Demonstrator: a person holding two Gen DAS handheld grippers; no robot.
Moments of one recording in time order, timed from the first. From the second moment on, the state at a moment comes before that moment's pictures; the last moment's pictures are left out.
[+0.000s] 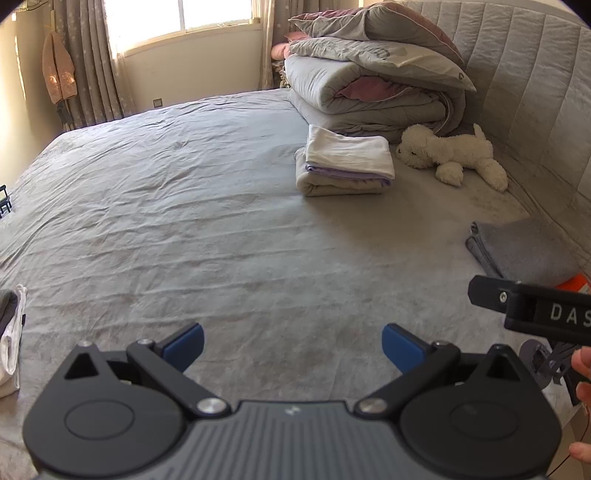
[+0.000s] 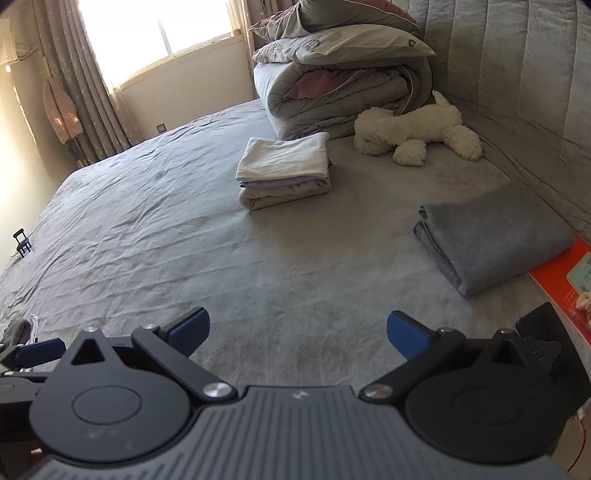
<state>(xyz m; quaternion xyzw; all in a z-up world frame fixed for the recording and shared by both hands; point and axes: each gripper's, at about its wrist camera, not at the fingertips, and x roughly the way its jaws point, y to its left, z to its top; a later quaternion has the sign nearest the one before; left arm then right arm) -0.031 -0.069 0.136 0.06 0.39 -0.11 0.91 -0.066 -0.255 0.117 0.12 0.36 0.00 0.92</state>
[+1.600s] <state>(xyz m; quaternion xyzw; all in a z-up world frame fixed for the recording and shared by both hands) 0.000 -0.049 0.068 0.07 0.35 -0.10 0.93 -0.061 -0.210 0.070 0.06 0.30 -0.03 0.95</state>
